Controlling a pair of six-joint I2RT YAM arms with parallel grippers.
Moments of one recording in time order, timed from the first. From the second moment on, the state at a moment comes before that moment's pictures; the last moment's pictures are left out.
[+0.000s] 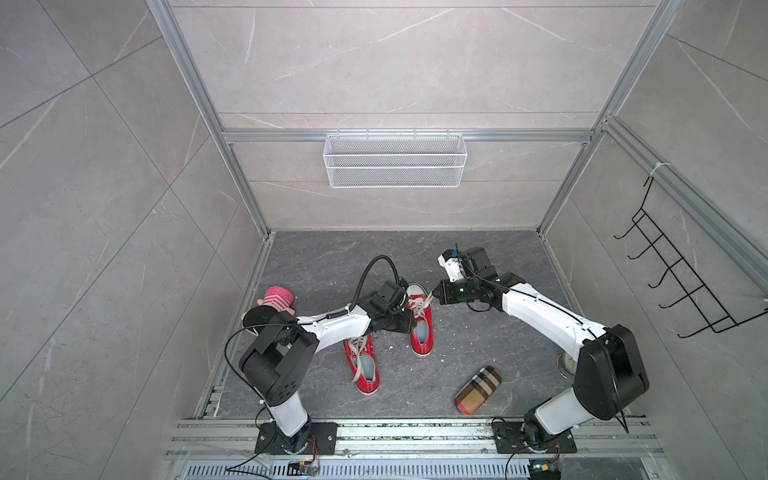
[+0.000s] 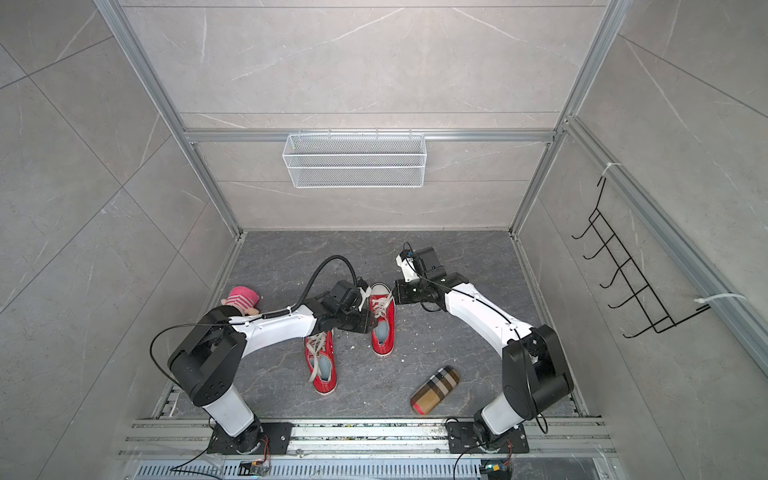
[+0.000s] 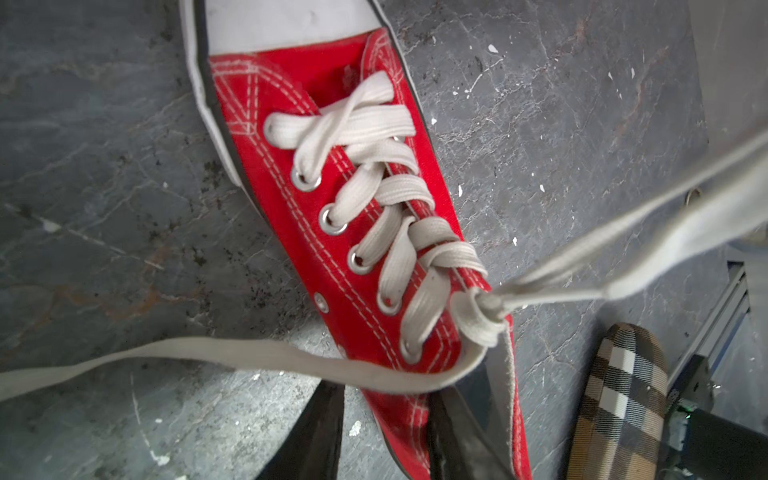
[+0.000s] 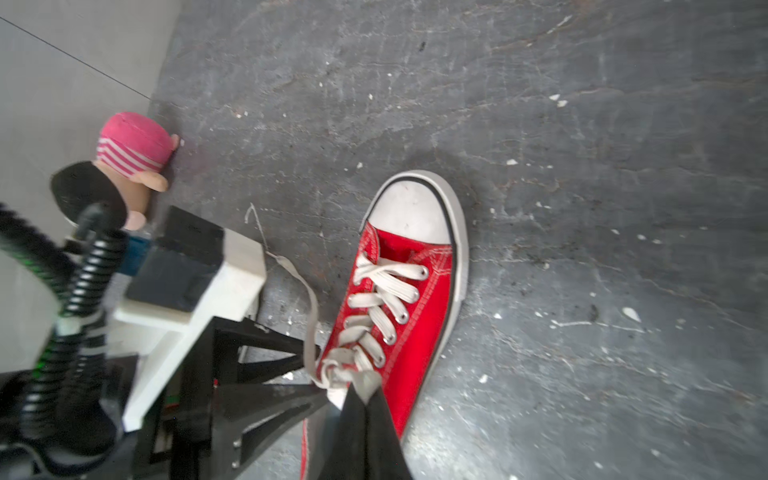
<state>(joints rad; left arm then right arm) -0.75 1.71 1.01 -0.23 0.22 -0.51 0.45 1.56 1.17 -0.50 -0.29 0.29</state>
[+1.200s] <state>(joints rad) -0.76 1.67 0.98 -0.17 0.23 -0.55 0.69 1.63 1.14 -0.53 -0.06 0.18</state>
